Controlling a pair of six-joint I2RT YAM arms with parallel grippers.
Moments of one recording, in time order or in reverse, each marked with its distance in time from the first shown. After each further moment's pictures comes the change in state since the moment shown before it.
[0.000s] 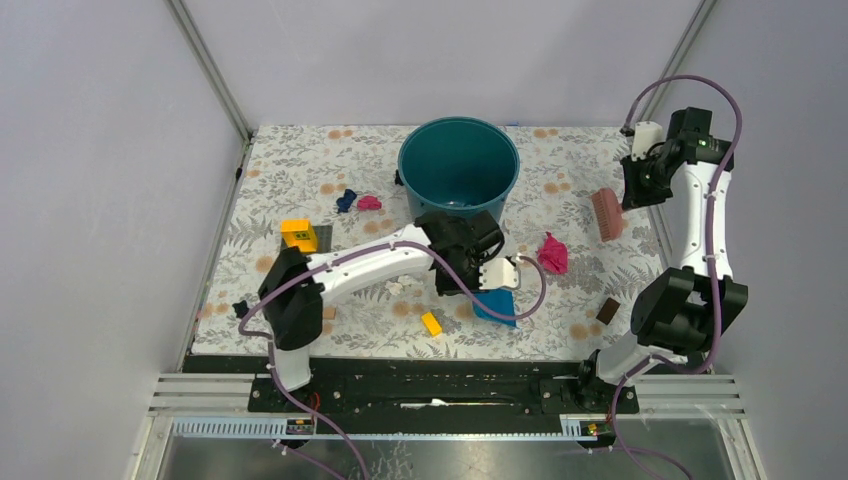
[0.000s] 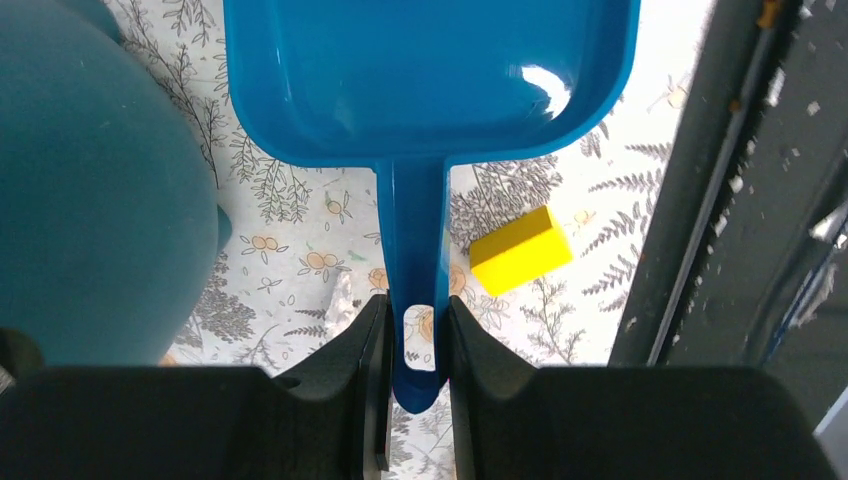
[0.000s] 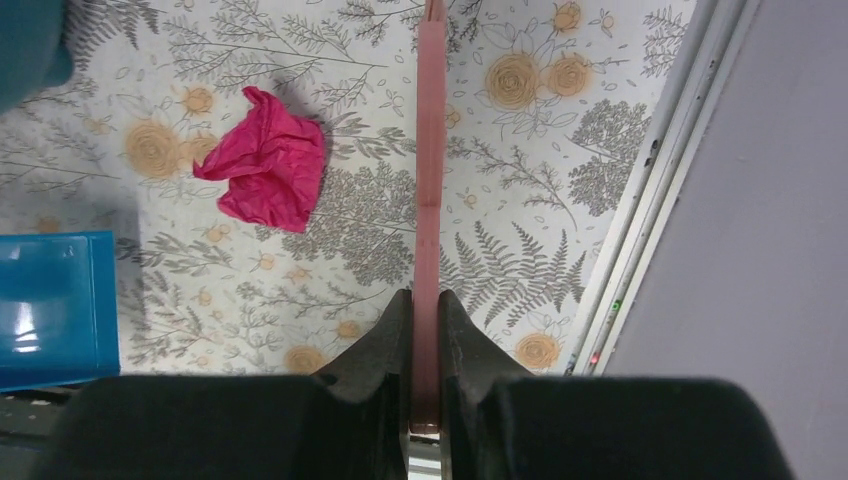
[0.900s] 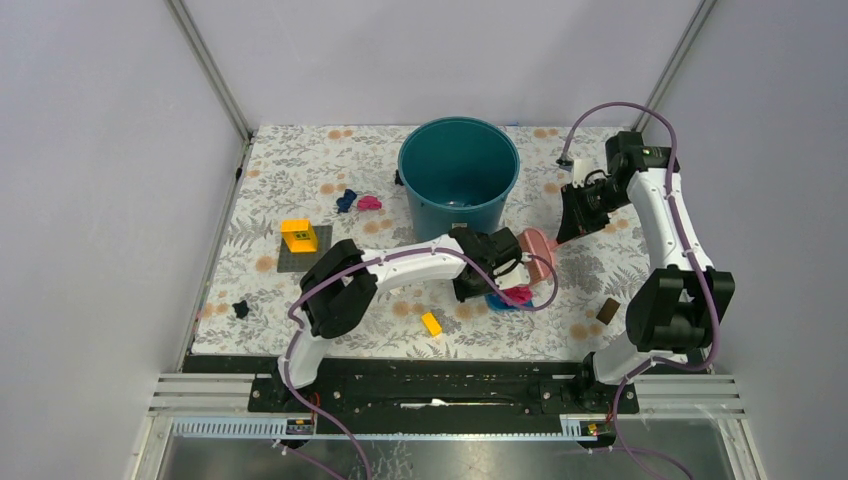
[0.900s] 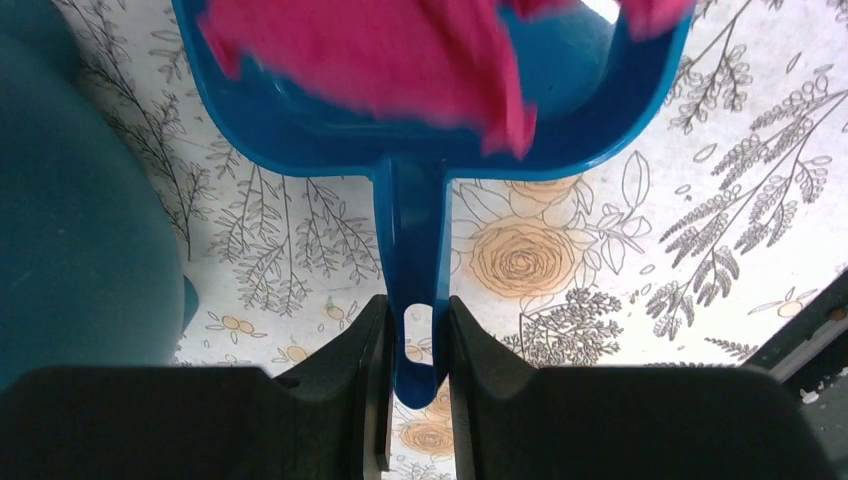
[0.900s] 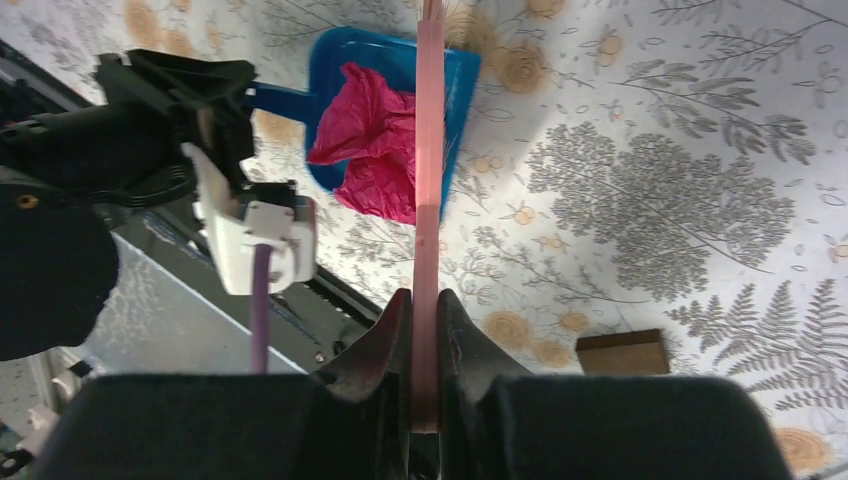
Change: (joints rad) left arm -0.021 0.250 0.020 0.179 -0.156 -0.253; right arm 0.236 -0.006 -0.172 -0.127 -0.266 0.047
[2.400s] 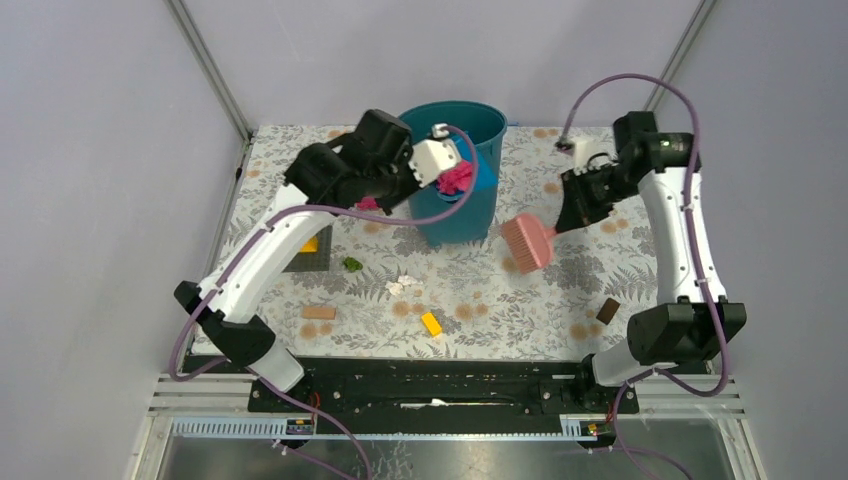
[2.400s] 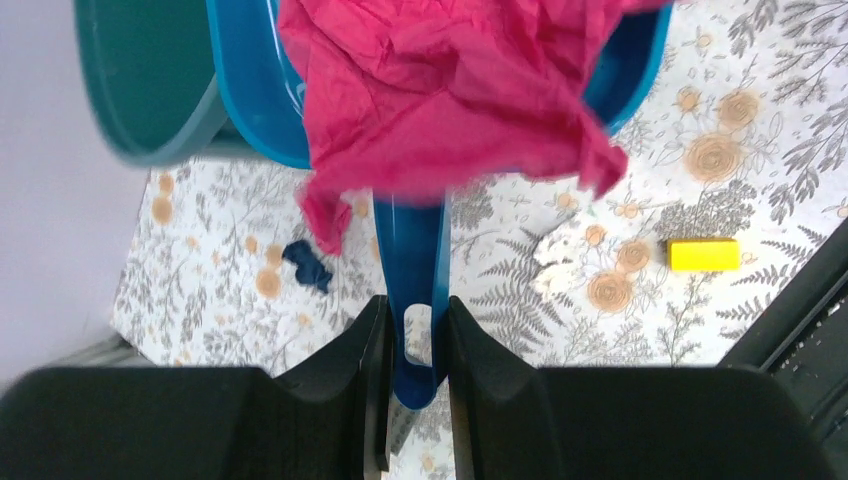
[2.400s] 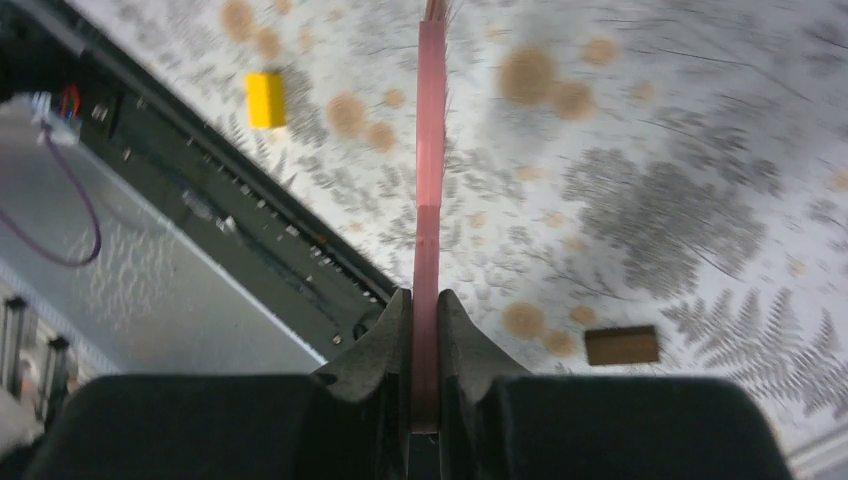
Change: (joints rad) left arm 0.306 -0.500 0.303 -0.261 0.025 0.138; right arm 0.015 -0.047 0.271 -0.218 -0.069 -0.048
